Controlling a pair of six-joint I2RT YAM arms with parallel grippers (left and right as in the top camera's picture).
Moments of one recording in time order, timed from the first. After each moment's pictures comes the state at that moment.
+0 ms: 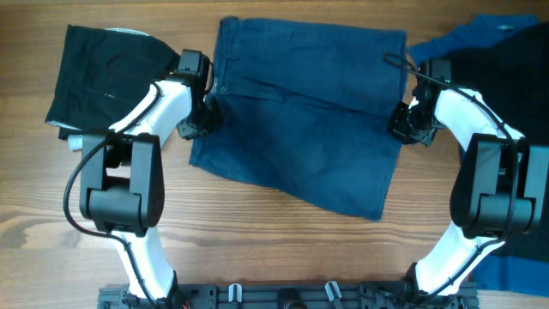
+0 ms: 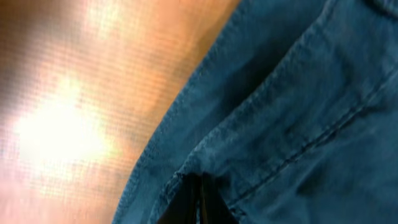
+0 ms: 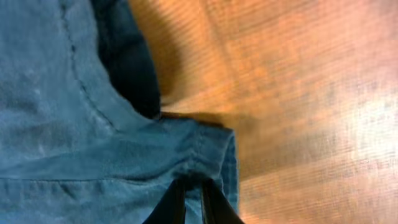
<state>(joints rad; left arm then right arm) -0.16 2.04 1.37 -0.81 0.02 -0.50 -0.10 1.97 1.25 -0.72 -0.07 0.38</state>
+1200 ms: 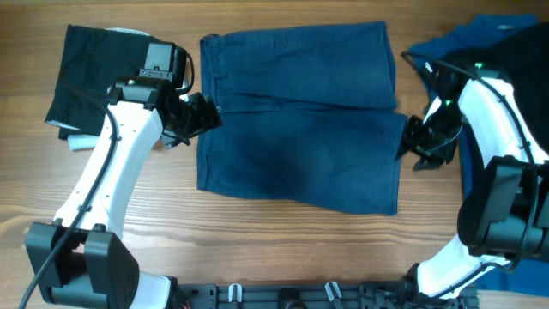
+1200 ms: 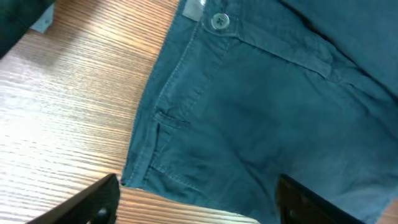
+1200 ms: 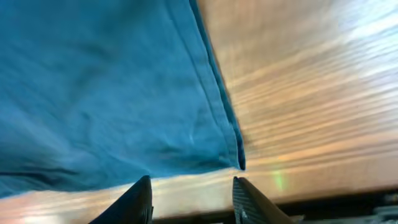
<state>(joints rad) -0.16 1.63 1.37 -1.05 0.11 -0.54 -0.14 1.86 1.36 -1.37 -0.19 0.35</state>
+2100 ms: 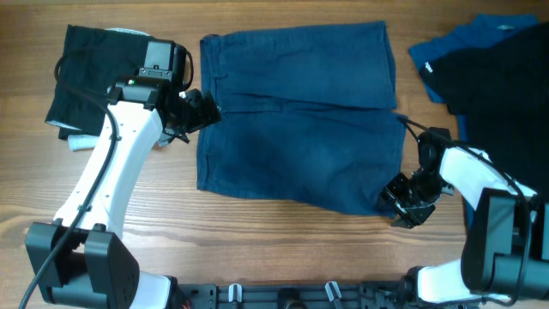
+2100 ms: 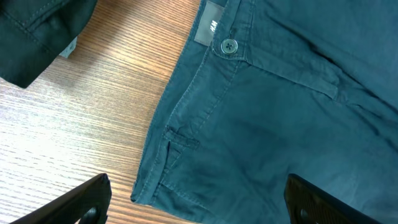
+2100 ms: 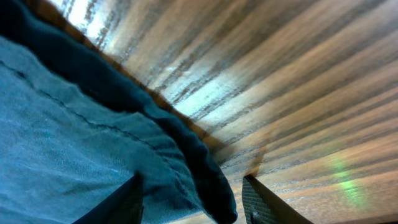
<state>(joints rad) -0.16 1.63 1.37 -1.02 0.05 -0.54 -0.15 1.65 0.75 -0.94 -0.28 0.67</state>
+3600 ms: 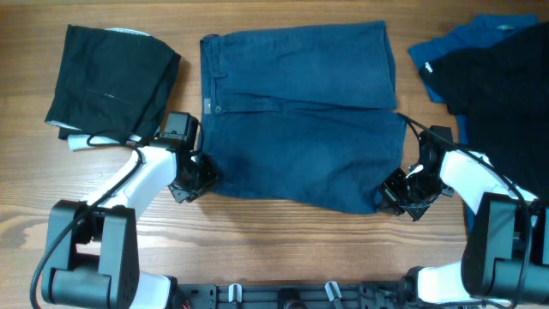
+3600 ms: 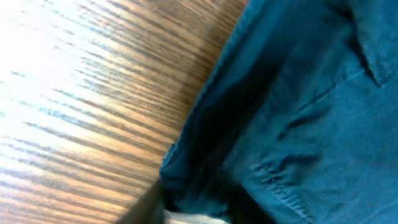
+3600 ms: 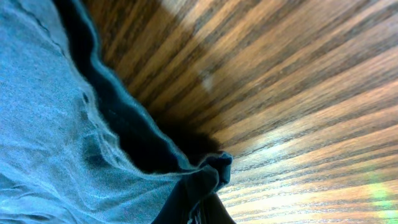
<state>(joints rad) -0.16 1.63 0.81 -0.72 0.17 -0.71 -0.15 1.63 0.73 -0.86 -0.35 0.65</state>
